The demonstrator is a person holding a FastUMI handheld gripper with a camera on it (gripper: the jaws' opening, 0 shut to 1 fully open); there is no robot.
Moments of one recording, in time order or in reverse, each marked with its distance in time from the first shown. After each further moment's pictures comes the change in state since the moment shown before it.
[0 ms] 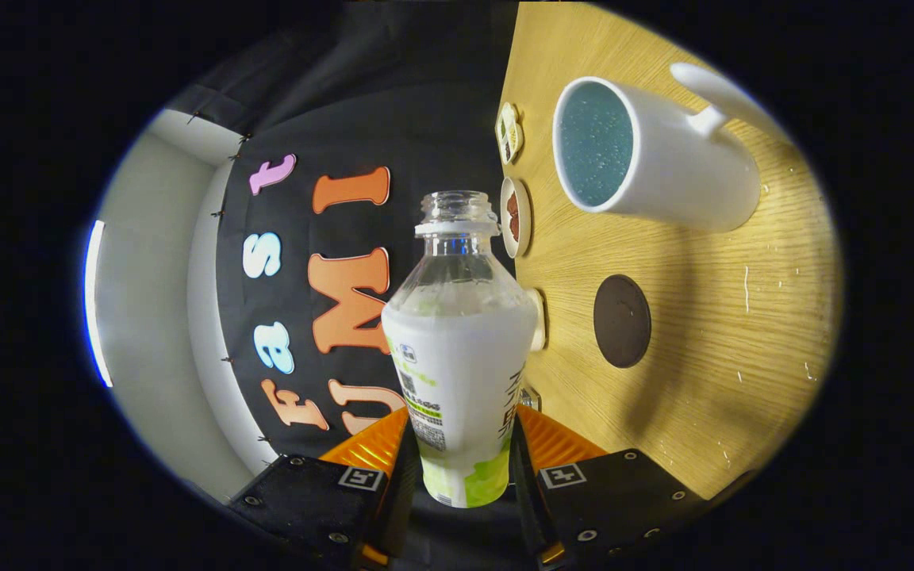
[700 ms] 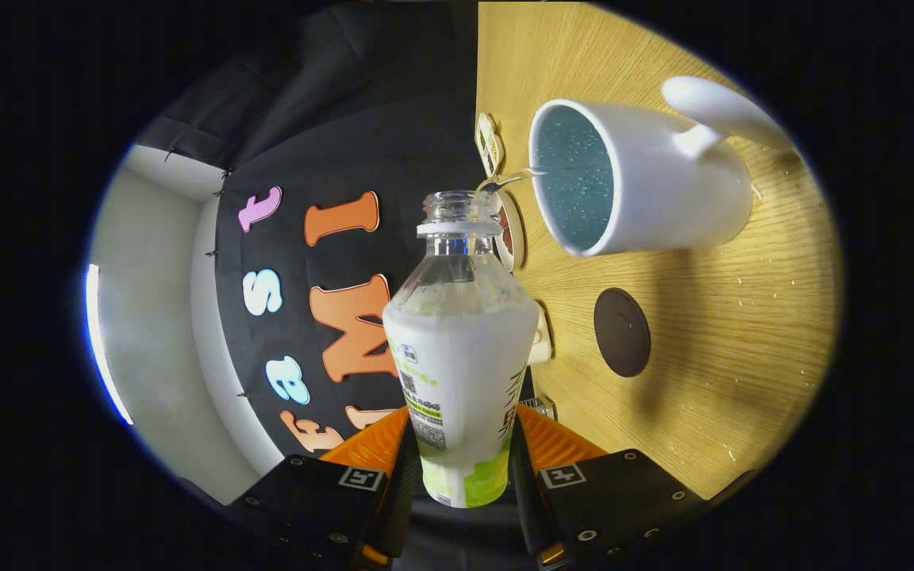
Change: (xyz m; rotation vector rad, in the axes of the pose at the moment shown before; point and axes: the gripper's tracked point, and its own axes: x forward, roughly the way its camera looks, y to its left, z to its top) arm -0.002 0.009 0.032 0.121 -0.022 0.033
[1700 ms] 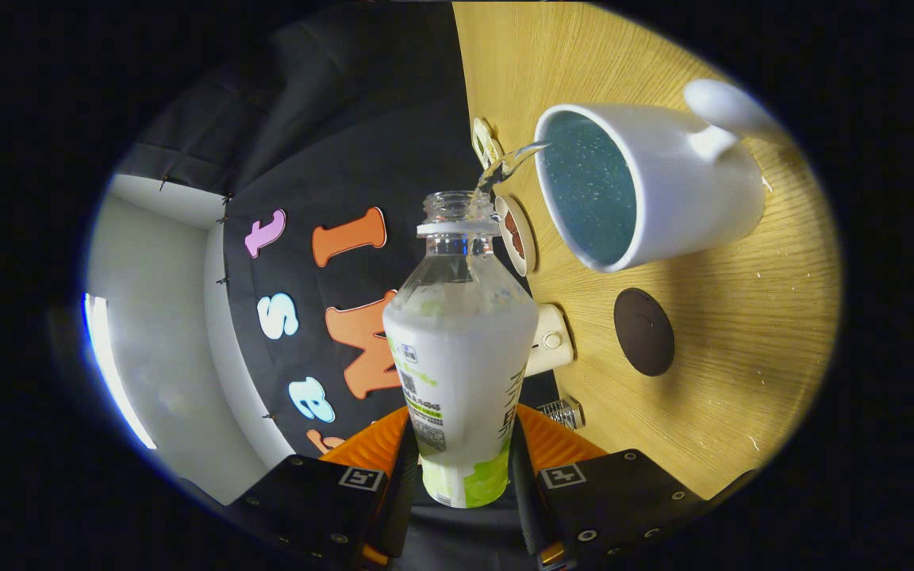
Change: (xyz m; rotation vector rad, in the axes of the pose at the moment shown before) arm 0.007 0.014 0.018 0.095 -0.007 0.051
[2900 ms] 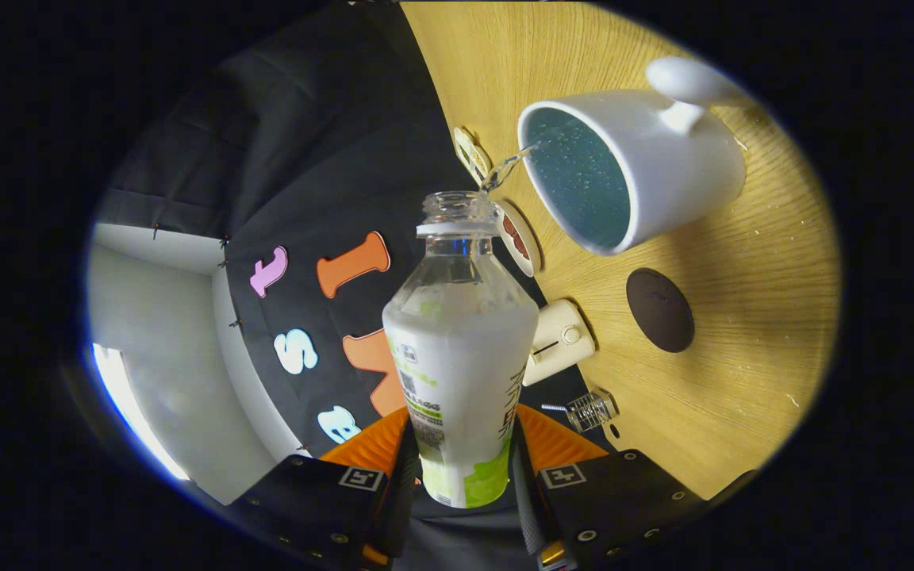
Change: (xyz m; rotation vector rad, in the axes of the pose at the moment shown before) arm 0.004 0.011 0.001 0.170 -0.052 0.043
